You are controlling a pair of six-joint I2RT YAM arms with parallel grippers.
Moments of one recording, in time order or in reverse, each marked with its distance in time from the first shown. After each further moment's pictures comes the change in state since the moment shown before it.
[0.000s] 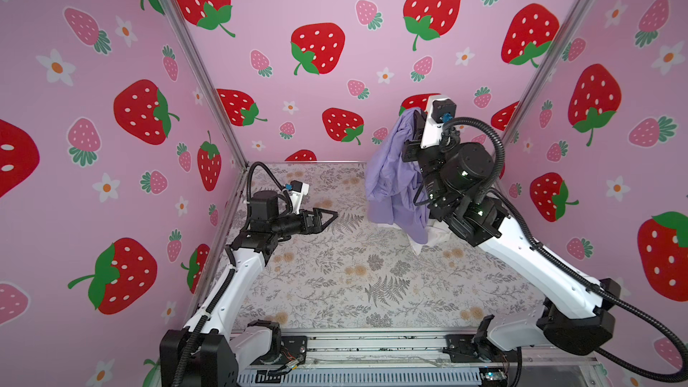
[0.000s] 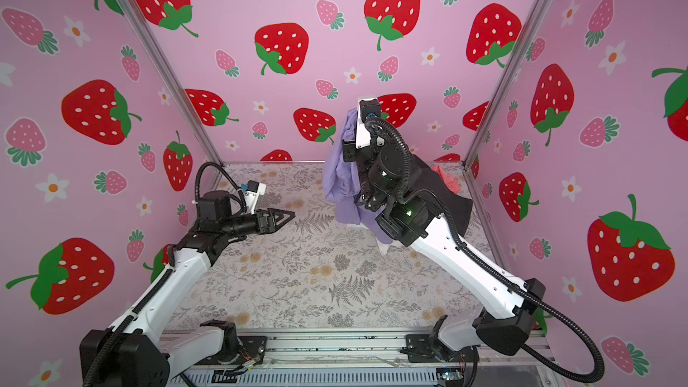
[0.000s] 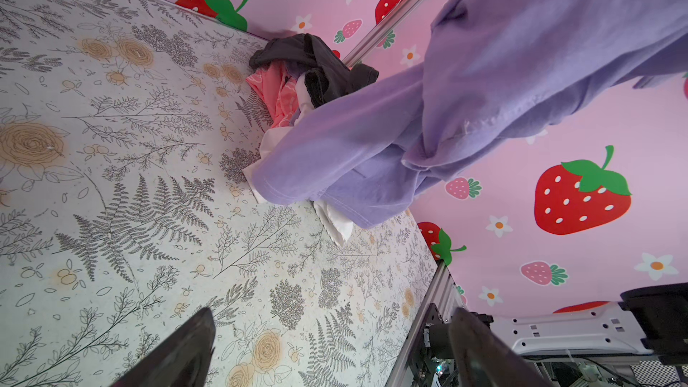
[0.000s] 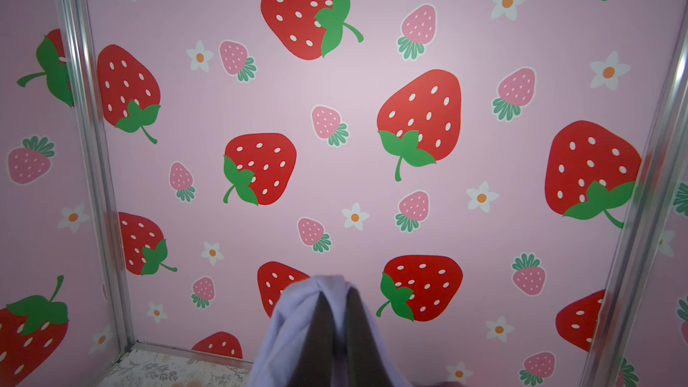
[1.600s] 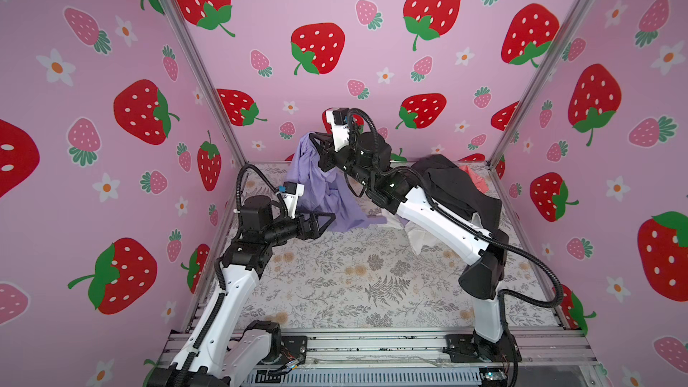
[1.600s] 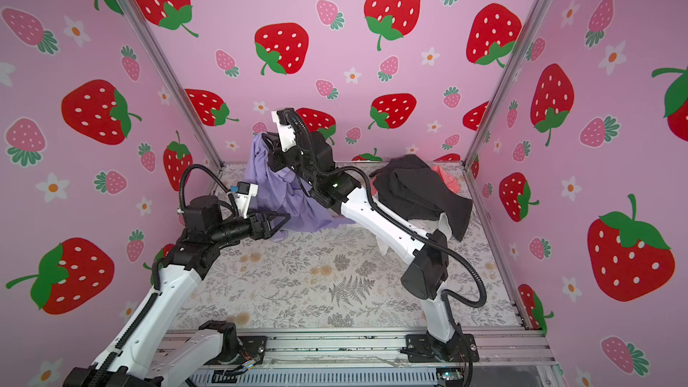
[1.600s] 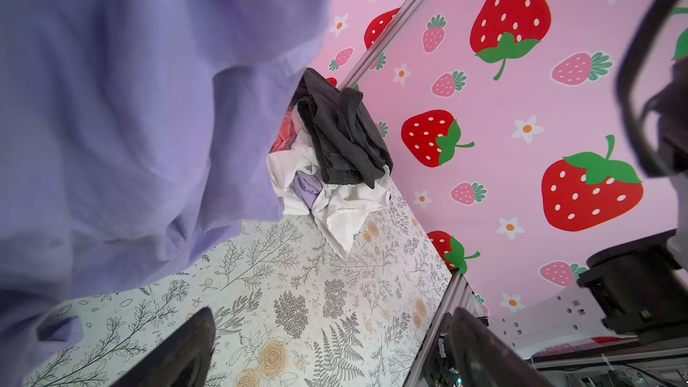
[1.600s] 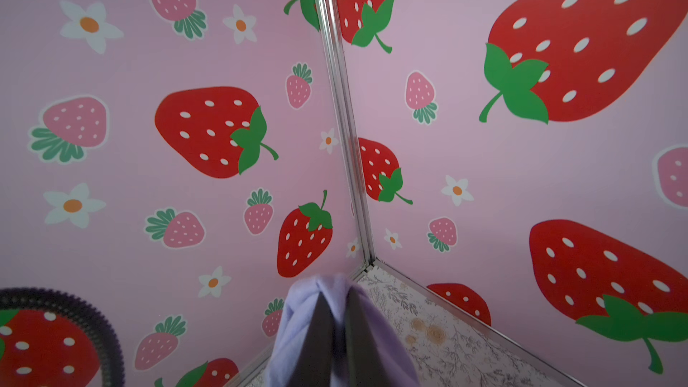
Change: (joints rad) left arm -0.016 -0.154 -0.006 -0.045 -0.071 0.026; right arm -0.001 0.583 0.402 -0.104 -0.664 0.446
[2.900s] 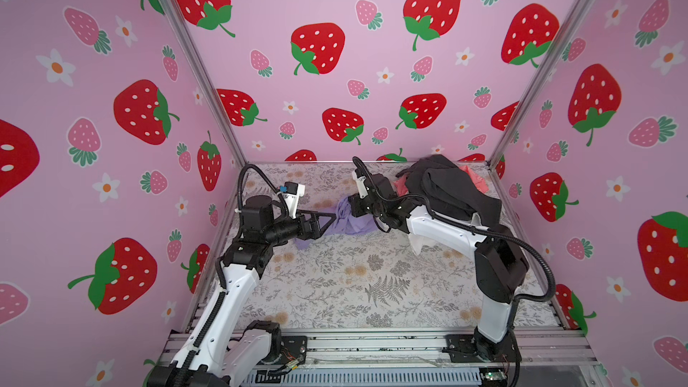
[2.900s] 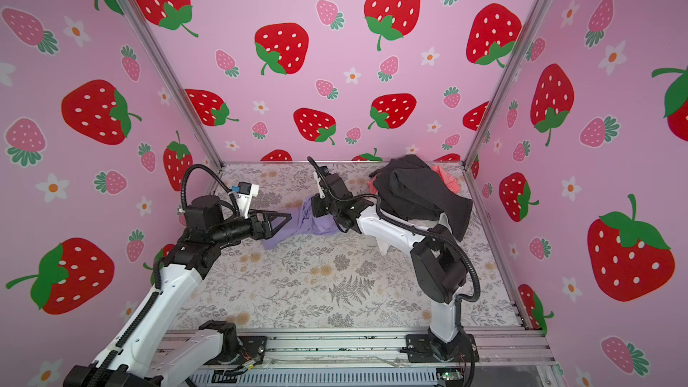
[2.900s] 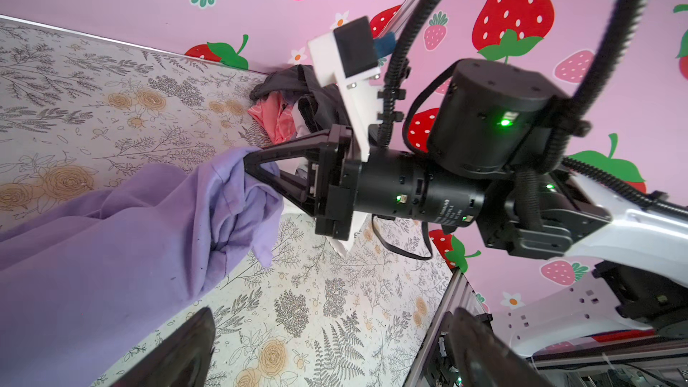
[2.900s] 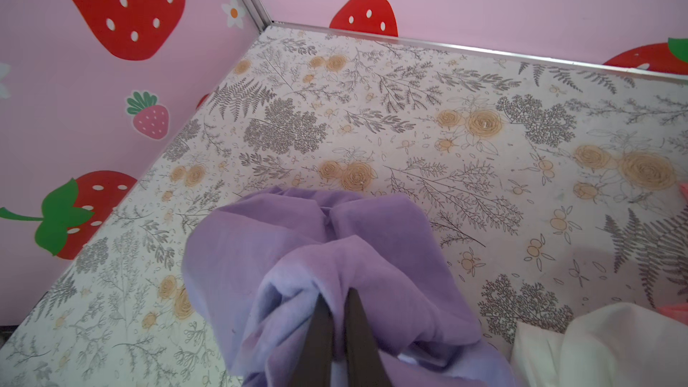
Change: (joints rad) left arm -0.006 0.008 0.000 0.001 -0.005 0.001; right arm -0.132 -0.100 -0.601 -0.156 0.015 0.151
